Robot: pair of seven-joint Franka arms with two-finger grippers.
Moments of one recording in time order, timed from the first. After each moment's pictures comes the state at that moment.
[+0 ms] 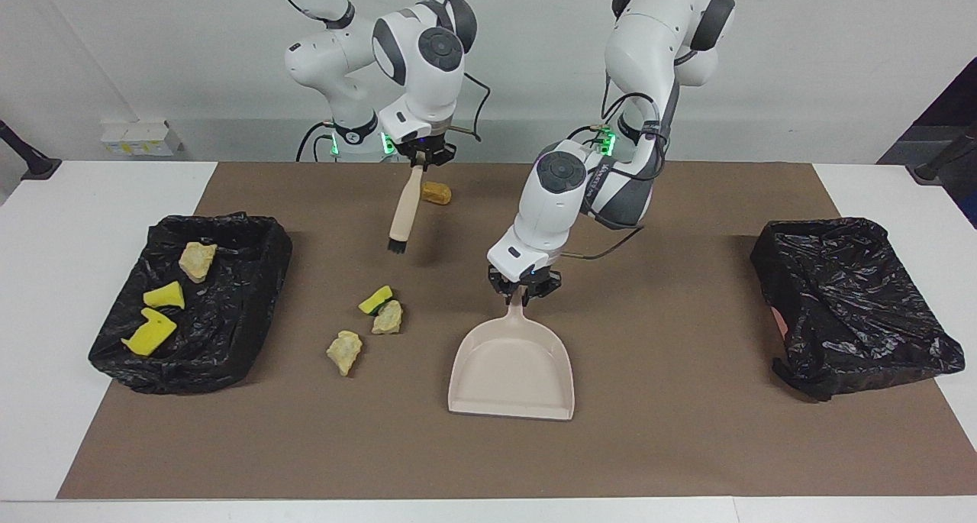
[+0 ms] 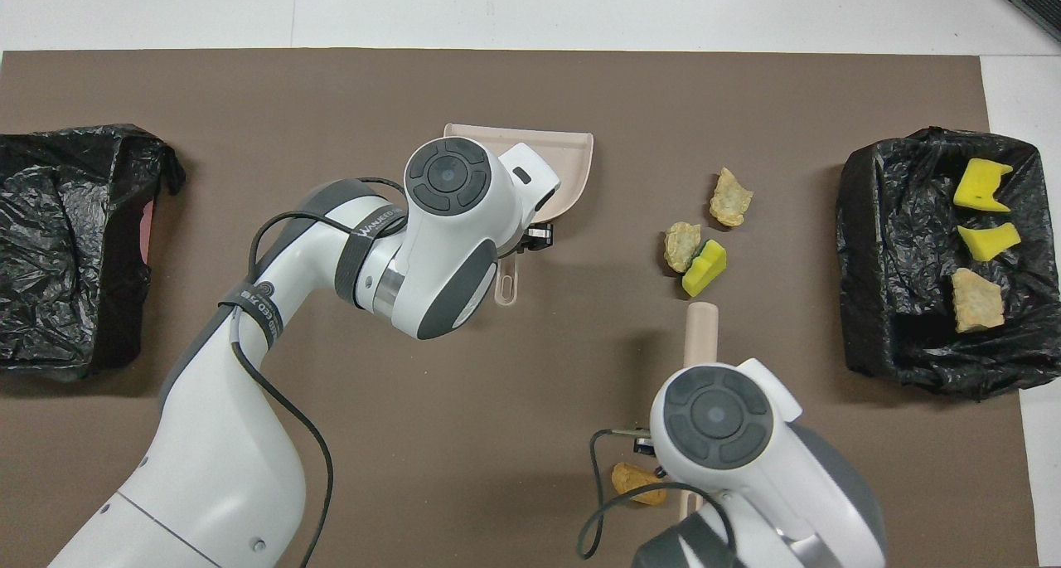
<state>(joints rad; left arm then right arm) -0.48 0.51 -0.15 -1.54 -0.02 2.14 -0.49 0.57 -0.20 -0.05 -2.25 -0.11 1.73 0.74</state>
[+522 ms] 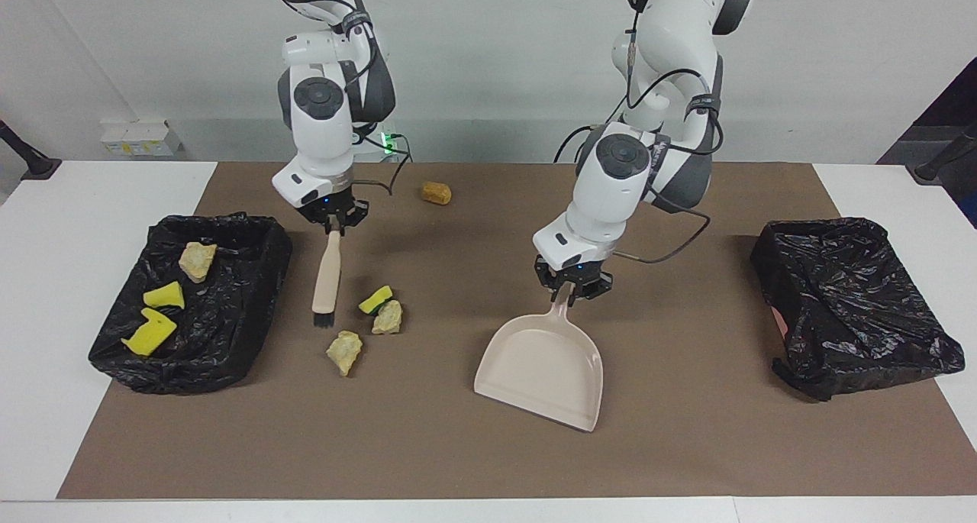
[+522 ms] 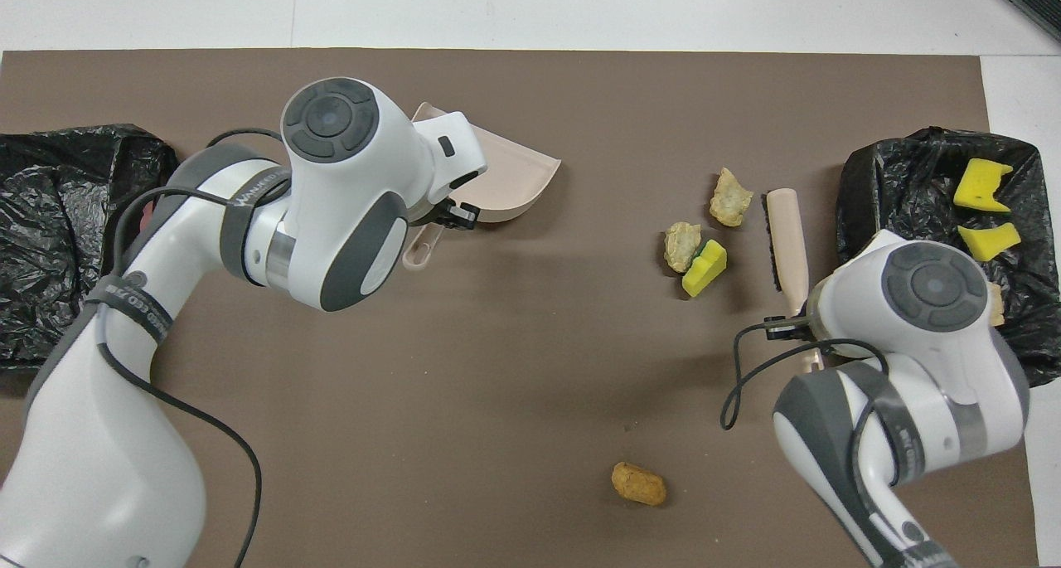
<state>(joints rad) -0.36 0.41 -0.13 -1.54 -0.01 2.04 0.01 0.17 -0.06 -0.05 -2.22 -0.26 2.08 0.16</state>
